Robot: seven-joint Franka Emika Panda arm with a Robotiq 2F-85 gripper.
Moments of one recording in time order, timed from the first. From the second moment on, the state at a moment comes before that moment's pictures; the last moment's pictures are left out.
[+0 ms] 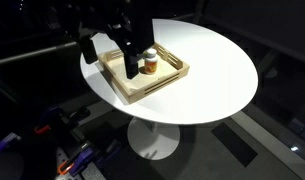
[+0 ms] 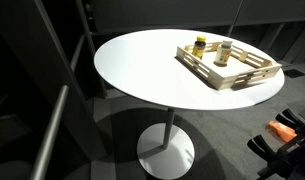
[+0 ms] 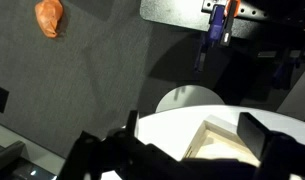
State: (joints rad) arm -0.16 -0.58 -0.23 -2.57 -0.32 1.93 -0.38
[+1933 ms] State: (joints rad) arm -0.16 -0.58 -0.23 -2.57 -0.32 1.93 -0.38
